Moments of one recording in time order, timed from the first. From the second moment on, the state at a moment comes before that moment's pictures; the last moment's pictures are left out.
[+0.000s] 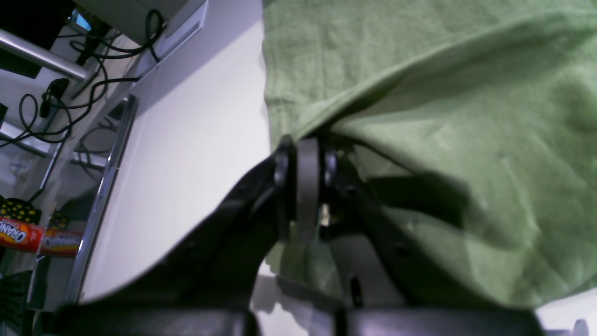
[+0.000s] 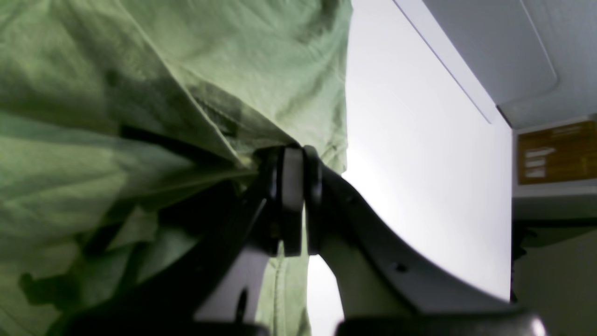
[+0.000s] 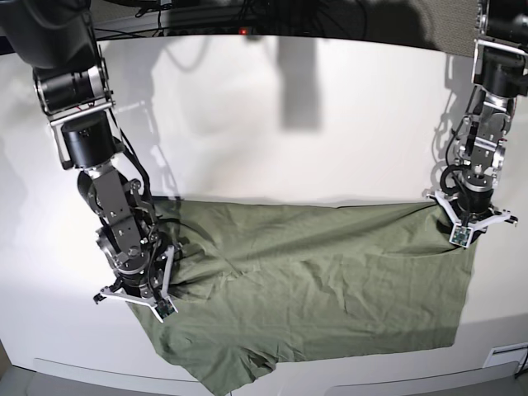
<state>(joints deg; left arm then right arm) -13.4 -22.4 10.4 48.6 7.9 6.4 -7.6 29.8 17.9 -19.4 51.5 -16.4 4.6 -22.7</state>
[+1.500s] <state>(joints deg) -17.7 -22.4 10.4 47.1 8.1 4.2 -10.5 30.0 17.4 -19.4 51.5 -23.3 2.8 -15.6</state>
